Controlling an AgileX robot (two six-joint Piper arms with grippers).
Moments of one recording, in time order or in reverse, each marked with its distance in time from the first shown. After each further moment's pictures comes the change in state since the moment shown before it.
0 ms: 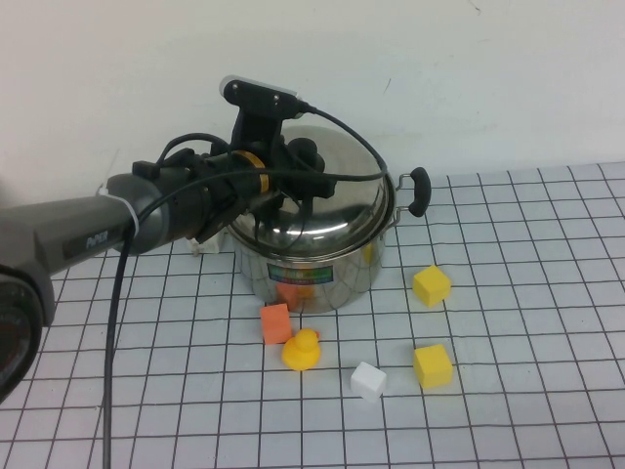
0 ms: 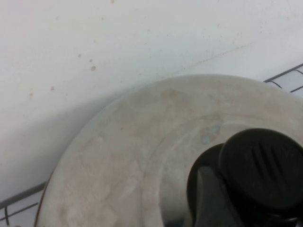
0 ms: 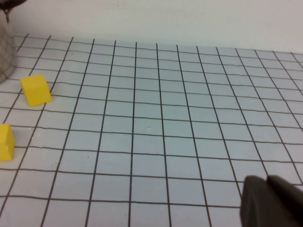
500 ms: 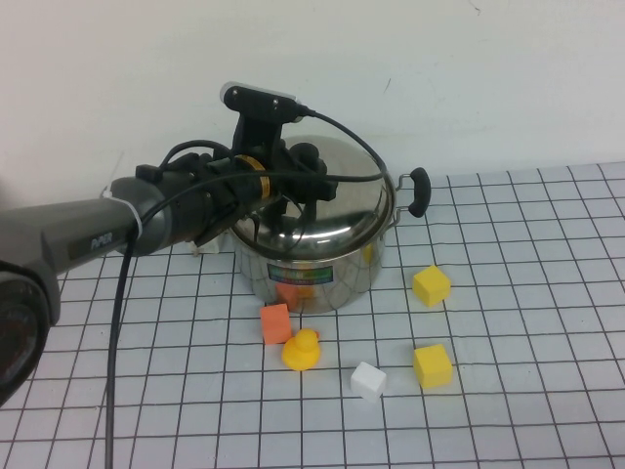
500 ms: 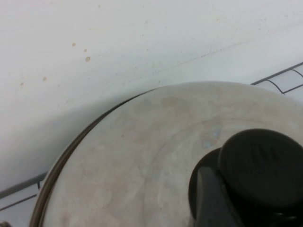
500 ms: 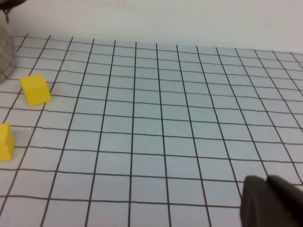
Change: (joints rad) right arm 0.000 0.000 0.000 -0.002 0.000 0.000; left arm 0.000 0.019 0.000 0.074 -0.010 -0.097
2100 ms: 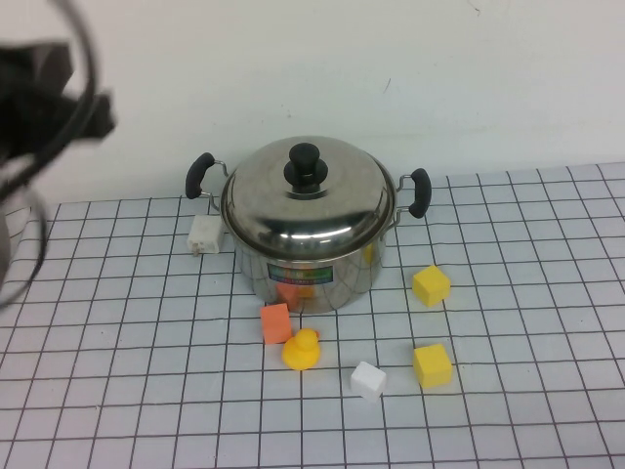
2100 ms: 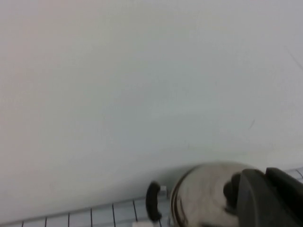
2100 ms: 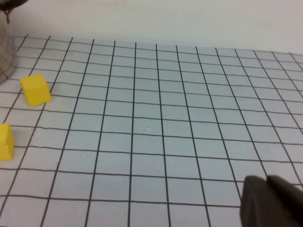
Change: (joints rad) right arm 0.000 0.000 0.000 0.000 0.000 0.000; left arm 0.000 -1.089 0.480 0.045 0.415 -0.093
